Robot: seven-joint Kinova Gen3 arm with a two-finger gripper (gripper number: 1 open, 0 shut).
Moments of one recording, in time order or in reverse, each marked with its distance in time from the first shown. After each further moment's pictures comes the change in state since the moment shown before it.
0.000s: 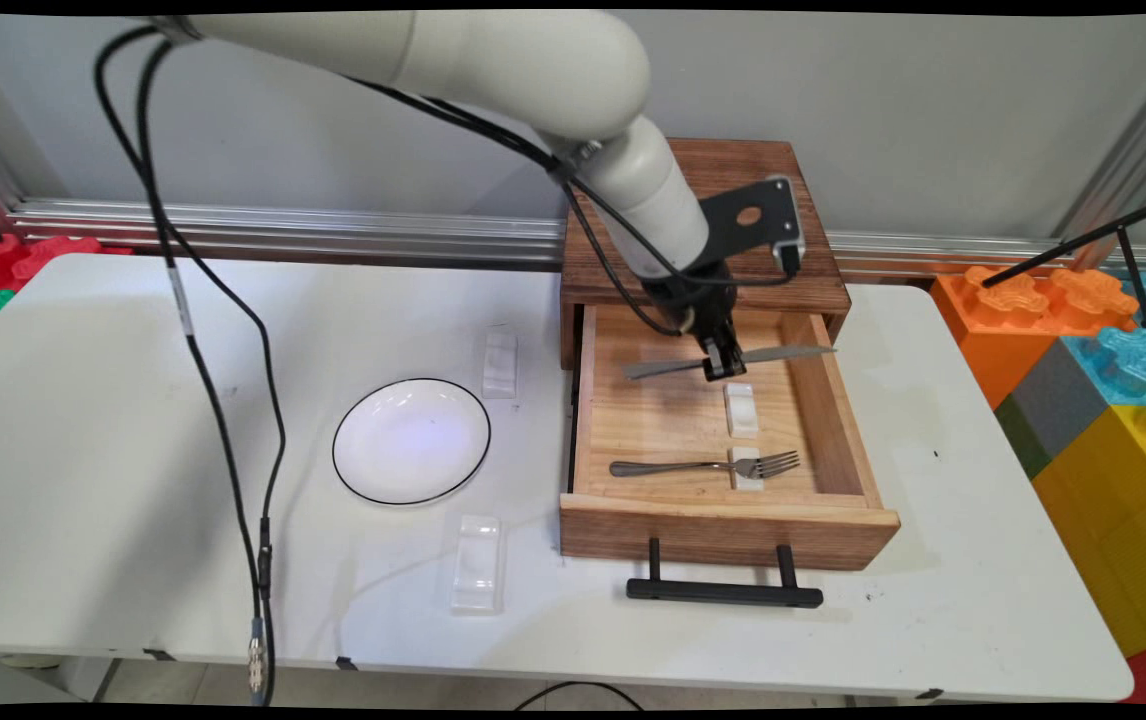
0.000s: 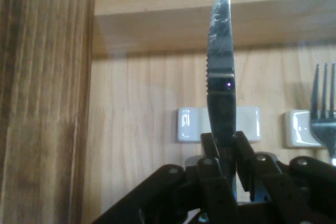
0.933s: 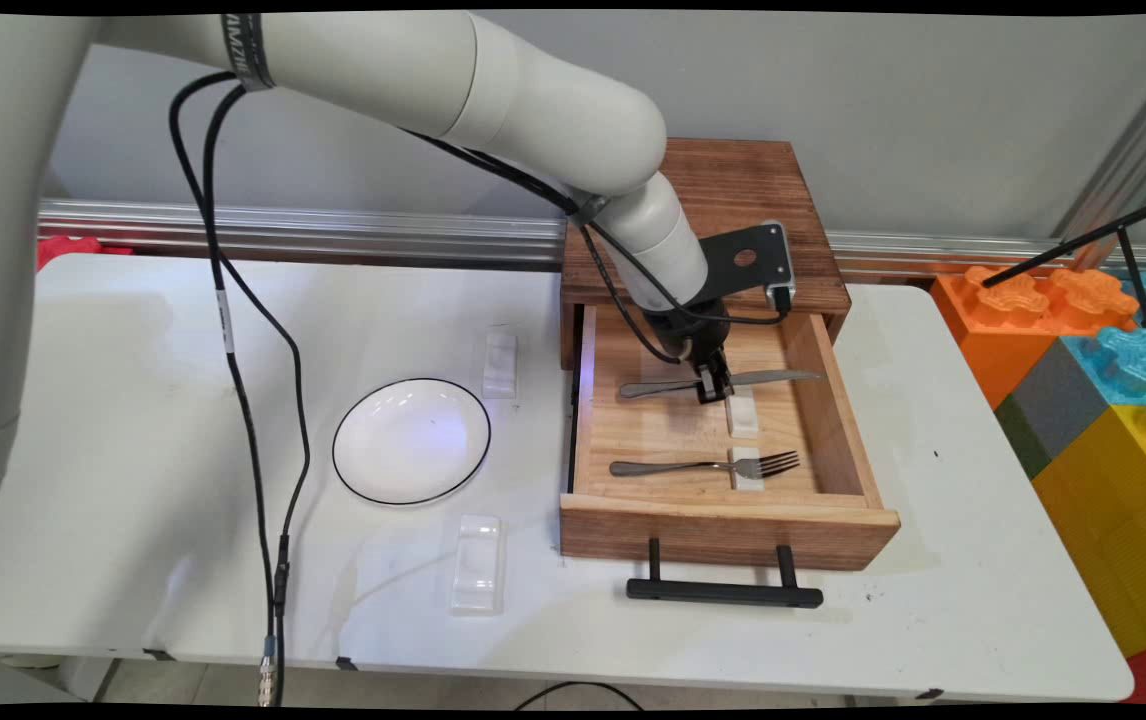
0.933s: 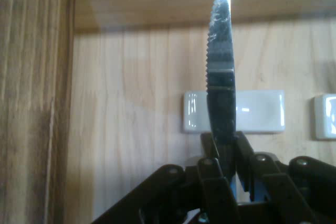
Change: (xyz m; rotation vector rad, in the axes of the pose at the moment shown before) arm -0.012 -0.002 0.044 0.001 -0.046 0.001
